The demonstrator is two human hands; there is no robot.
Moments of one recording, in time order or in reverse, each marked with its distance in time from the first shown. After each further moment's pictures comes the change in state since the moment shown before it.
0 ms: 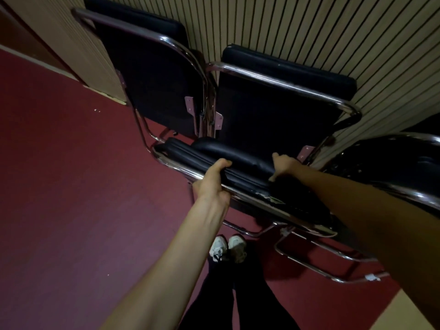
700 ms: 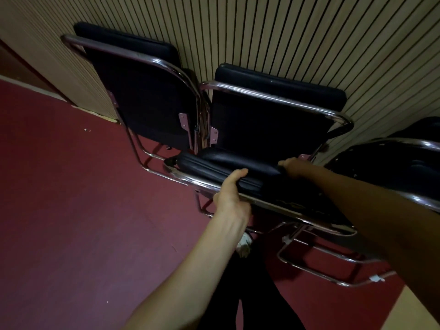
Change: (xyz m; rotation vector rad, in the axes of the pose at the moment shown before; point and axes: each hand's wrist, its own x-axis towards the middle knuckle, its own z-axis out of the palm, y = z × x) left_hand 0.009 -0.008 0.024 -0.020 -0.105 -0.198; right_hand 0.000 0.023 -0.031 -0.113 -0.002 -0.029
